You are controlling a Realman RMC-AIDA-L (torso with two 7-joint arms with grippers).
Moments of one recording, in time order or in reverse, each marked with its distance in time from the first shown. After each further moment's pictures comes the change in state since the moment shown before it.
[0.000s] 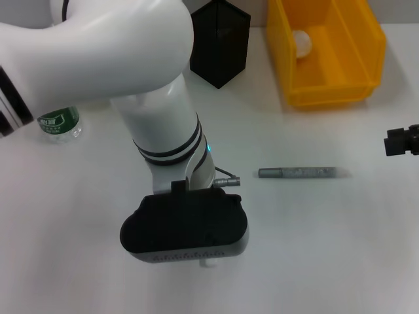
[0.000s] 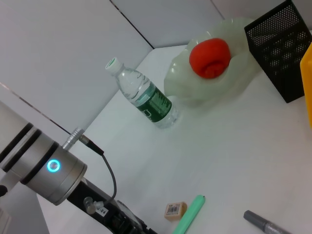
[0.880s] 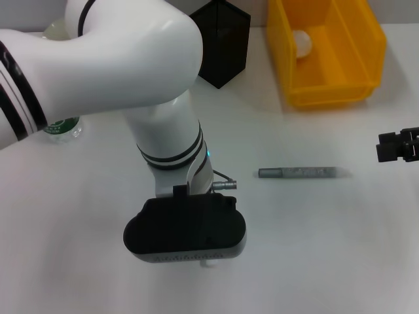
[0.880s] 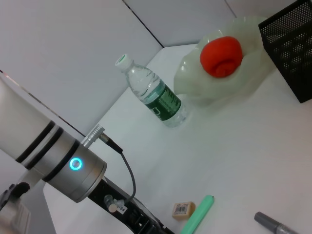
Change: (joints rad) left arm -0.023 -0.013 0.032 -0.078 0.017 -0.048 0.015; right arm -0.005 0.022 -0.004 -0.005 0.007 -0.004 -0.034
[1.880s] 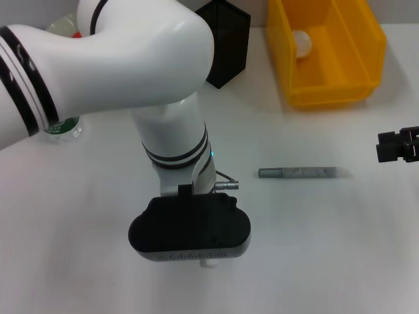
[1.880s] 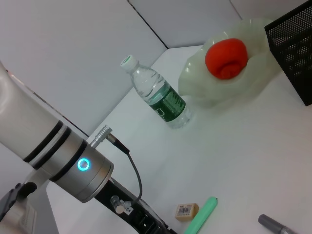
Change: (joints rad) left arm -0.037 -0.007 0.015 -0.041 -0.006 -0.004 -0.009; right arm 0.000 0.002 0.004 0.000 0.002 -0.007 -0.013
